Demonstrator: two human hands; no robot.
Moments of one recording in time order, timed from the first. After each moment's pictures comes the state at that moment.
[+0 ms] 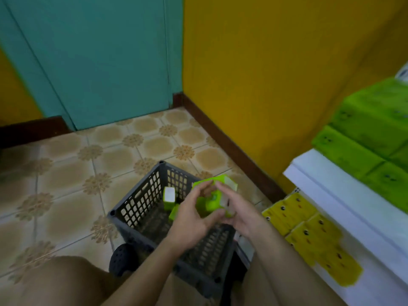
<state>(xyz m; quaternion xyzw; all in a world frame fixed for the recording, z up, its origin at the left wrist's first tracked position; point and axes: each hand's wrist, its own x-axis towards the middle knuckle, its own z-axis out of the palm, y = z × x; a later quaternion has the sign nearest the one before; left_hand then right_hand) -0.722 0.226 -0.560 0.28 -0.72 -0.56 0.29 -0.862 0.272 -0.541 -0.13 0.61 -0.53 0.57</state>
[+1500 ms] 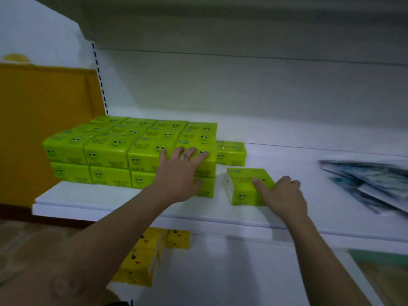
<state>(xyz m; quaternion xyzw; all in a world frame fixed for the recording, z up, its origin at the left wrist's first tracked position) -0.961 0.562 -0.370 -0.08 -0.98 0.03 0.19 -0.970 0.811 -0.404 0.15 0.92 -0.34 -0.11</state>
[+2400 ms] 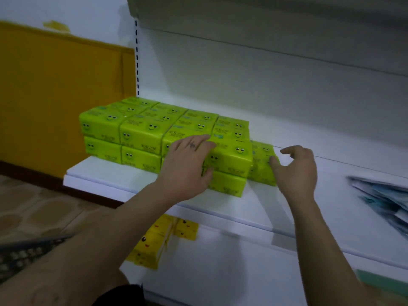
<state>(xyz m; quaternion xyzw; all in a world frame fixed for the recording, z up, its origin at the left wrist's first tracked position) -0.935 0.498 -0.384 -0.11 -0.93 -0.12 0.34 -1.002 0.741 -0.373 -0.01 0.88 -0.34 -0.34</state>
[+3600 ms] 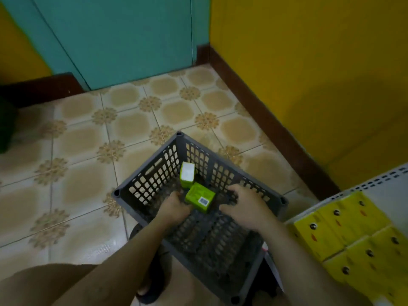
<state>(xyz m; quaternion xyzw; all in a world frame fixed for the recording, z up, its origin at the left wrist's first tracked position) -0.727 0.079 -0.745 0.62 -0.62 -0.47 -0.06 -0.905 0.170 -0.649 -0.44 0.78 -0.09 0.43</state>
